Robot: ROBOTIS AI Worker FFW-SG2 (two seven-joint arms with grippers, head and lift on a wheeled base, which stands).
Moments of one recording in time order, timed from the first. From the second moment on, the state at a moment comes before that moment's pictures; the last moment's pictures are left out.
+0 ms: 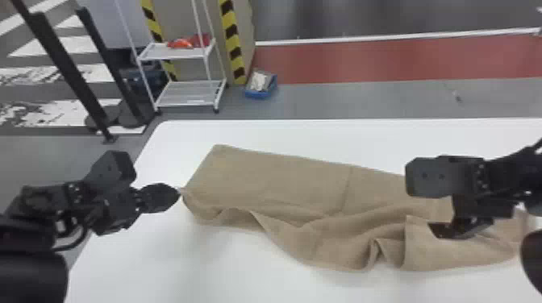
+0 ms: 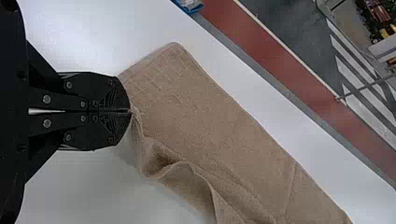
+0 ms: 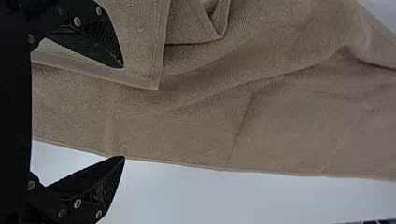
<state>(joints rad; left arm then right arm) 0.24 0.35 0.30 -2.11 -0.58 0.40 -1.17 -0.15 -0.51 0.44 -2.02 1.03 0.57 1.36</state>
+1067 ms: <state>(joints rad) 0.24 0.34 0.32 -2.09 -0.58 0.40 -1.16 -0.22 -0.54 0.56 -1.93 1.02 0.51 1.36</state>
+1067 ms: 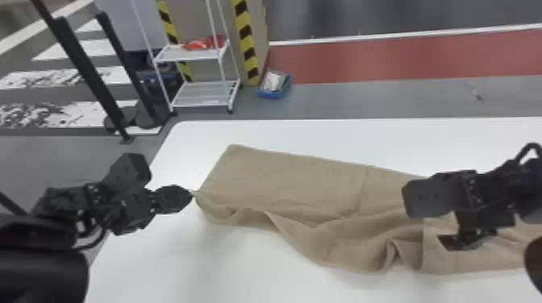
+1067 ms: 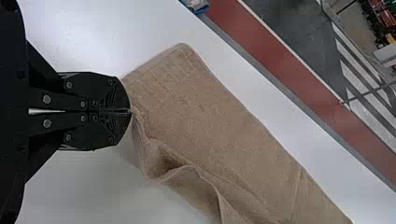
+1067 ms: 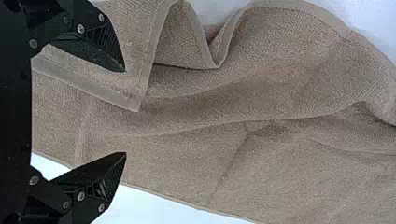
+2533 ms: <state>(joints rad) 0.24 0.33 0.31 -2.09 -0.58 0.38 -1.15 0.11 -0.57 0.08 -2.19 0.84 0.54 1.36</state>
